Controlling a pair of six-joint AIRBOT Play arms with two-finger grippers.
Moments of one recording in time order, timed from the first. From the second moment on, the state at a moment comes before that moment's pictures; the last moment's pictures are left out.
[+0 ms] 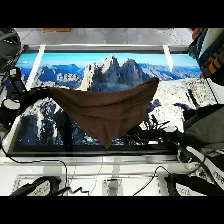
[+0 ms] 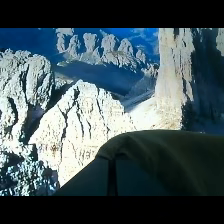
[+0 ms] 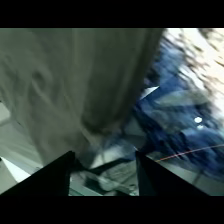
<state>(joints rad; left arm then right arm) 0.21 -1.18 0.90 0.81 -0.36 -0.87 0.22 -1.31 0.45 -0.27 0.73 1.26</state>
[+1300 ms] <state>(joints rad) 0.21 -0.89 0.90 0.81 -0.13 -0.87 -0.05 -1.14 1.19 -0.53 0.88 1.19</state>
